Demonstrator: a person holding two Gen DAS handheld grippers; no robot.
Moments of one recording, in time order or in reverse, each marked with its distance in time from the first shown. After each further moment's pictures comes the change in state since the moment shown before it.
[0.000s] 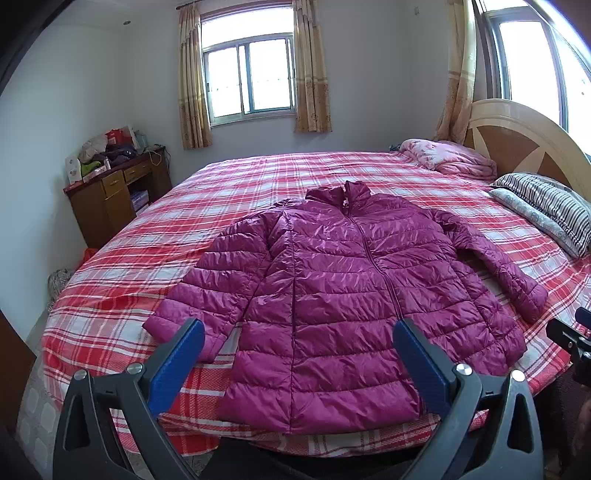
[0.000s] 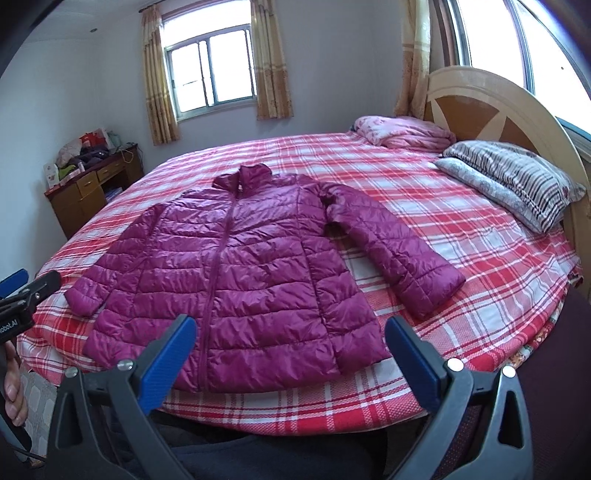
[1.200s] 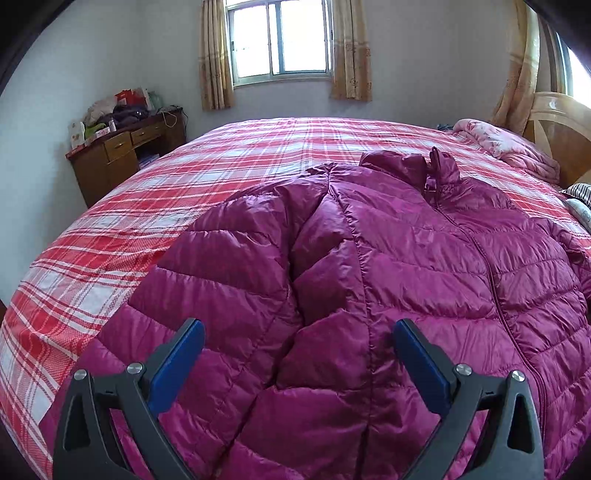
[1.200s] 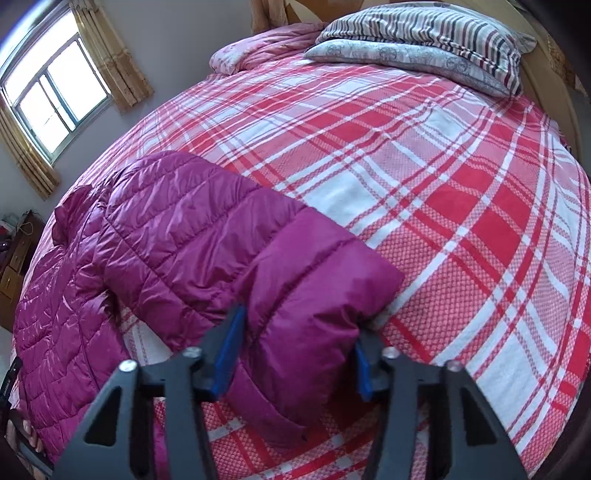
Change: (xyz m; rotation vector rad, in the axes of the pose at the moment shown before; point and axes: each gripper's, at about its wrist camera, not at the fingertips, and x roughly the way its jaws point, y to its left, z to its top) left arm 0.265 0.040 0.050 -0.094 0.121 0.094; right arm 0.171 -0.193 0.036 0.441 0.224 -0.146
